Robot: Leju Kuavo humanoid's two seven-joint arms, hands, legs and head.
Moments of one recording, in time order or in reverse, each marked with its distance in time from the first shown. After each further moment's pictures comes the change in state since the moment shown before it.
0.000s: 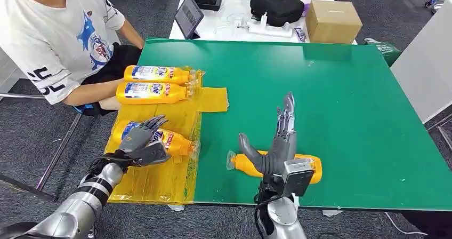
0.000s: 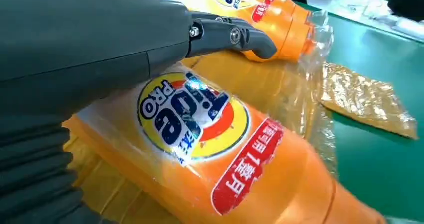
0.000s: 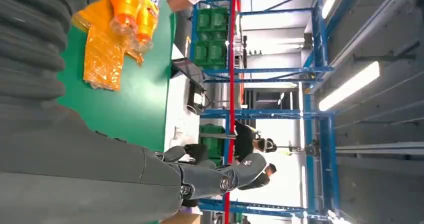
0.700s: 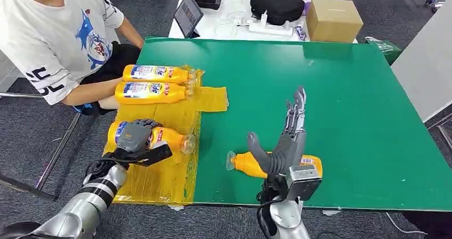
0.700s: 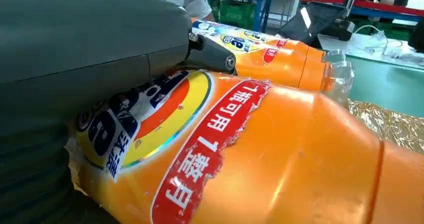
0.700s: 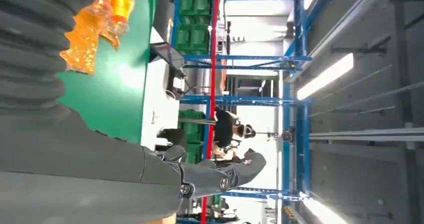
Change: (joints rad) left arm -0.001 -0.036 0.031 0.011 -0.160 0.252 0.080; right arm 0.001 -0.030 0.043 -0.092 0.031 -0.085 0.000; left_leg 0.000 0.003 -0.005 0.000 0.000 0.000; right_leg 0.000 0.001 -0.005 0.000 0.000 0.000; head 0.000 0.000
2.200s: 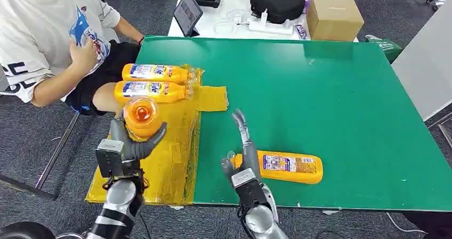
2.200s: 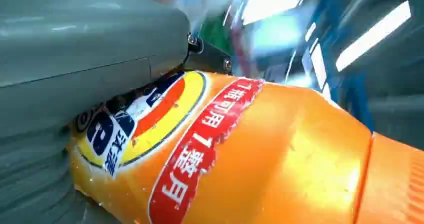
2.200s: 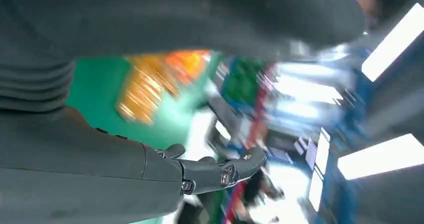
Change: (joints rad) left arm 0.472 -0.168 -0.167 -0.749 1.334 -0.422 -0.013; right arm -0.078 0.042 0.092 0.615 0.273 0.097 0.048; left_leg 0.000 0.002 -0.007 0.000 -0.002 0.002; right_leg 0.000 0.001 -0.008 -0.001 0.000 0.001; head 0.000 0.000
